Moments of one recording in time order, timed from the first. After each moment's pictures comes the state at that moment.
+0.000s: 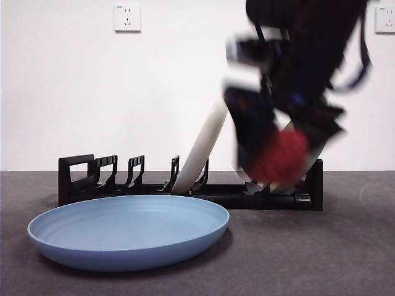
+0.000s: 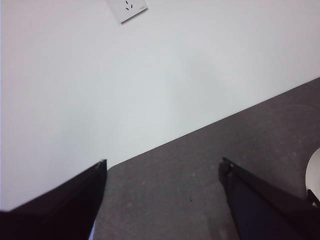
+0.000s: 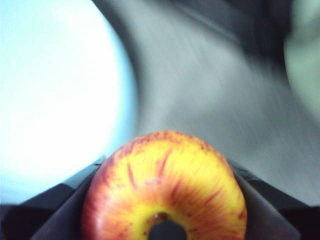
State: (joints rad) left arm -0.71 1.26 1.94 -0.97 -0.78 0.21; right arm 0.66 1.53 1.08 -0.60 -0.05 0.08
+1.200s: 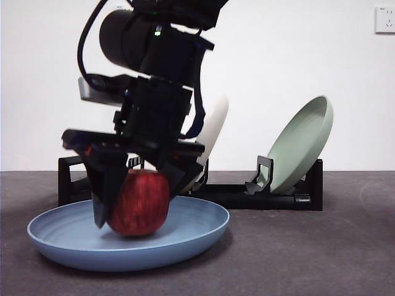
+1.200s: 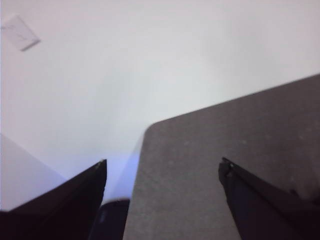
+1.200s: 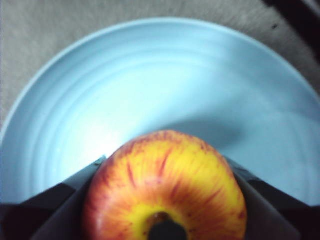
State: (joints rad) left arm -0.40 1.29 1.94 -1.03 -0.70 0.20; right arm 0.92 2.03 1.47 -0.62 -0.02 0.03
